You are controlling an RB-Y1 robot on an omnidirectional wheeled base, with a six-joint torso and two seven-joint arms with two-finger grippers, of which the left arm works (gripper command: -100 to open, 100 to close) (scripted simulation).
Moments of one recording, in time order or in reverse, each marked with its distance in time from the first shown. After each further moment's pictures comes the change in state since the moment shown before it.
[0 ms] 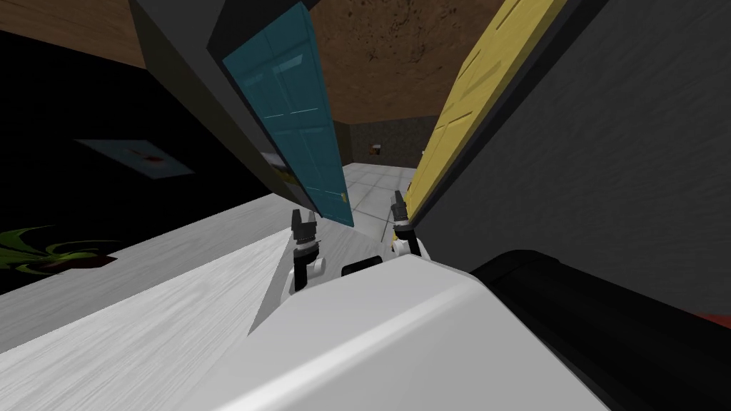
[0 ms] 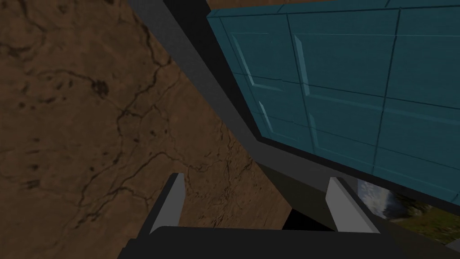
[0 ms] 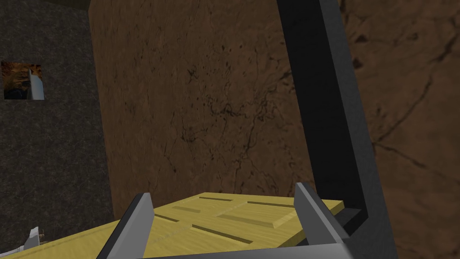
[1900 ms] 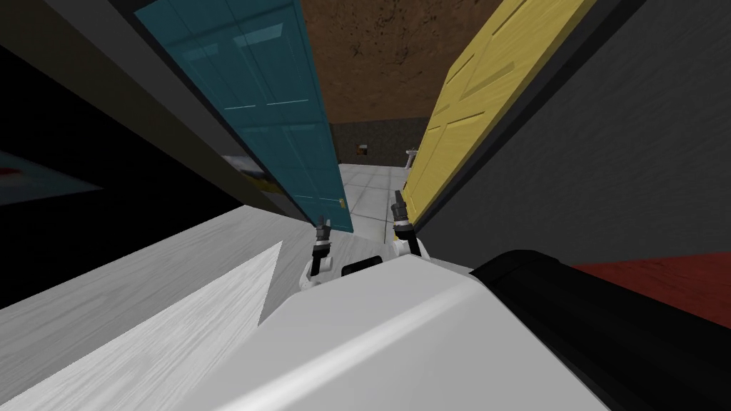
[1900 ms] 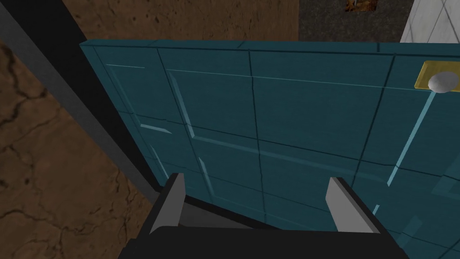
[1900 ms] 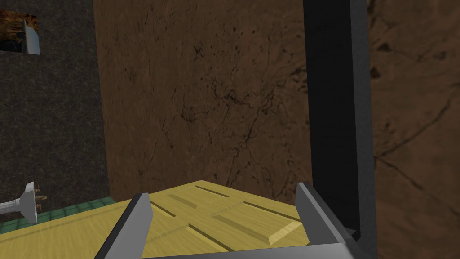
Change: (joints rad) arm -0.191 0.044 -0.035 0.509 0.004 -0.066 0.009
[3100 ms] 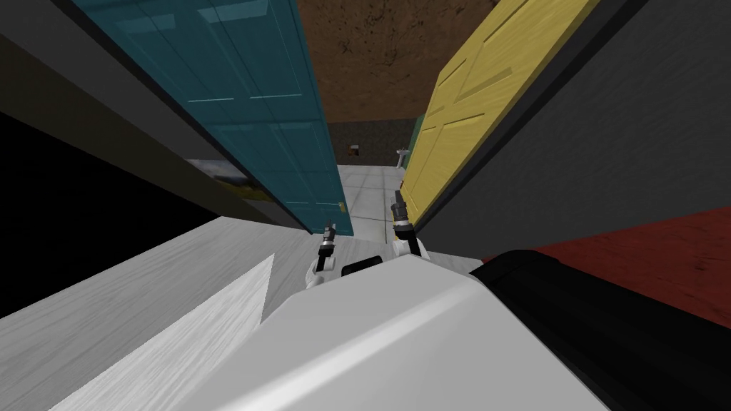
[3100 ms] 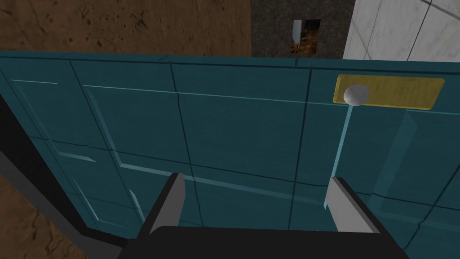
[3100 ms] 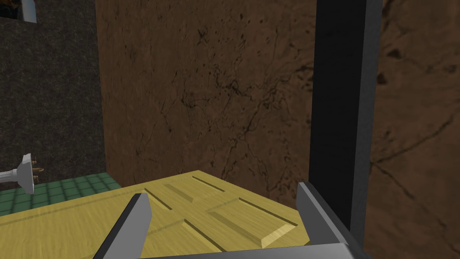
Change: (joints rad) arm -0.134 0.009 -0.016 0.329 0.005 -0.039 0.011
